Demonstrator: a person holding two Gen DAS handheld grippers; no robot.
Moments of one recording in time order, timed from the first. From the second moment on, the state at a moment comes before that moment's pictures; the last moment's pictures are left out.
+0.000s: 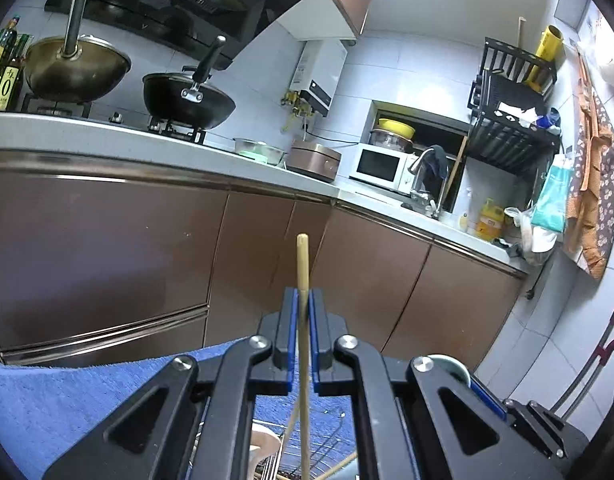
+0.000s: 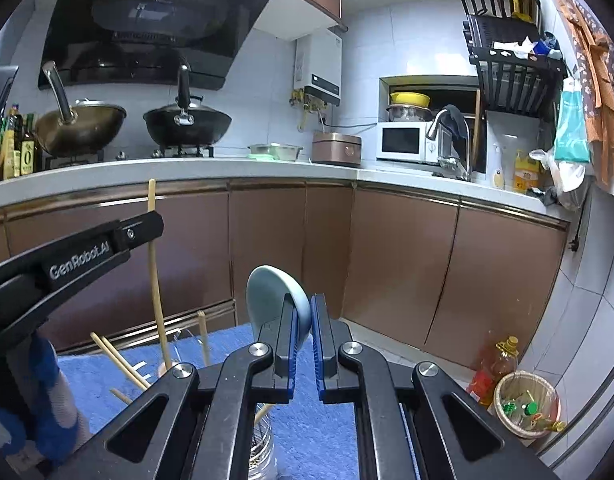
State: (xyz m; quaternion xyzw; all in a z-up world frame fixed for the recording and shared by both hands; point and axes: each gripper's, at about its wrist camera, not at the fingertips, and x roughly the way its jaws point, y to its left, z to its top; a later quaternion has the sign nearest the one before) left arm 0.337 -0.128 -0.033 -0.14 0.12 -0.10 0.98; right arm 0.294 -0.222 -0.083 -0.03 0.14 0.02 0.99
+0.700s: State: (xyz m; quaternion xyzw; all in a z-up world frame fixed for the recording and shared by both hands) left arm 0.238 -0.073 -0.003 -0.07 0.16 -0.09 0.98; right arm 0.208 -0.237 -0.034 0.04 0.12 0.01 0.99
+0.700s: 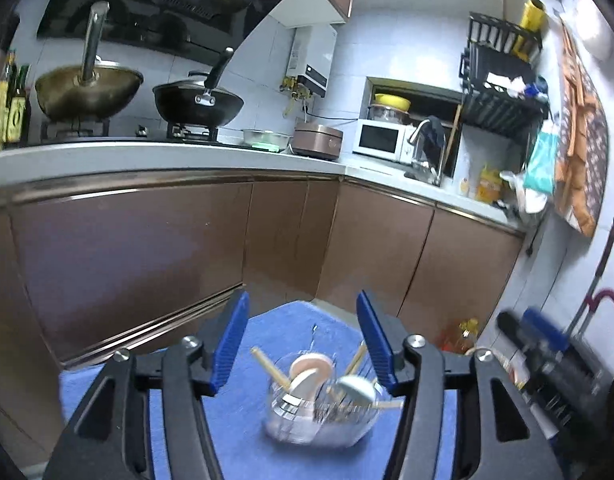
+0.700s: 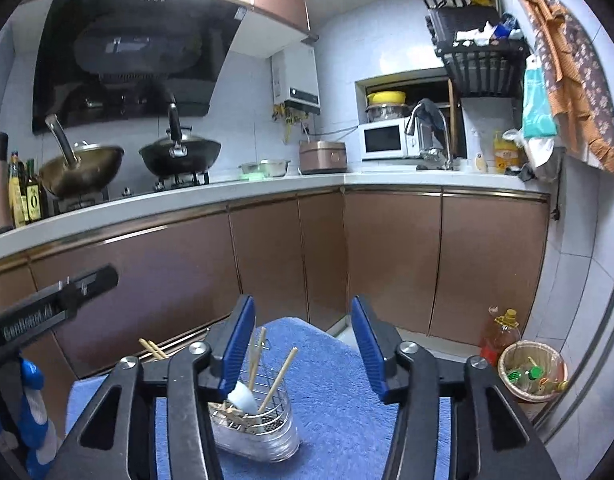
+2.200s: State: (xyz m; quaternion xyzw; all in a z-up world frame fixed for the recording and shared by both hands) left arm 0.070 -0.016 0.025 0.01 0.09 0.03 1.00; right arm 0.055 -0.235 -0.021 0.01 0.10 -0.12 0.99
